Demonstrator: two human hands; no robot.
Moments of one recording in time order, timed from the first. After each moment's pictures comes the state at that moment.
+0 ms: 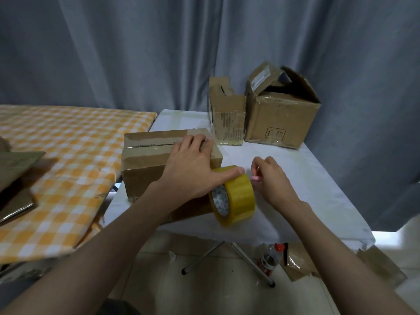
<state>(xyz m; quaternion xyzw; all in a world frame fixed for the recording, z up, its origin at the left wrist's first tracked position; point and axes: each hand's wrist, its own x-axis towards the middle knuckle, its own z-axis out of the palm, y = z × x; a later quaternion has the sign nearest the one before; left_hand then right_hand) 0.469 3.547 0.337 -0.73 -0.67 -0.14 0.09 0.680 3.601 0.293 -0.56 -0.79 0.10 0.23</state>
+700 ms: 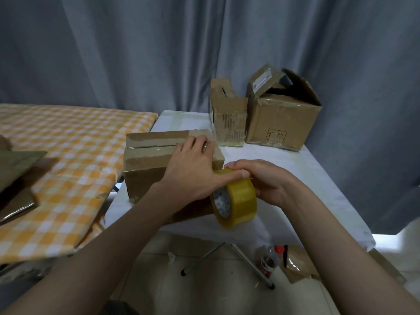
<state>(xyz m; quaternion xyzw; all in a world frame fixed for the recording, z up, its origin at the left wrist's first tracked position) 0.471 3.544 0.339 -0.73 -0.66 -0.16 0.08 0.644 3.584 0.346 -0.52 -0.51 0.64 0.25</state>
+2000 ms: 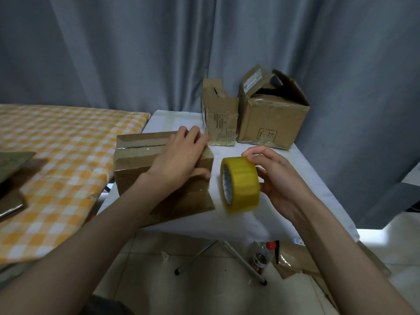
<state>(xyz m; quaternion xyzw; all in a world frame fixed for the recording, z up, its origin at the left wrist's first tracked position) 0.451 3.565 0.340 -0.79 -0.58 -0.16 0.12 0.675 3.549 0.356 -0.45 -0.53 0.57 0.44</state>
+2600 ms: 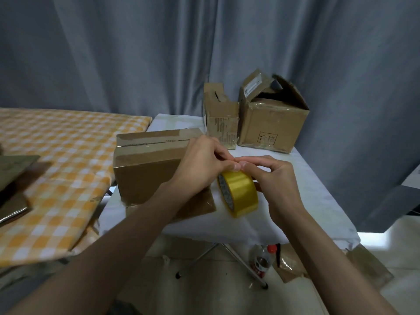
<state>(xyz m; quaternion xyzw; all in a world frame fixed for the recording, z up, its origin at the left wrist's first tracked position) 0.495 3.542 0.368 -0.70 -0.55 -0.42 -0.16 0.662 3.538 0.348 -0.48 -0.58 0.41 0.51</state>
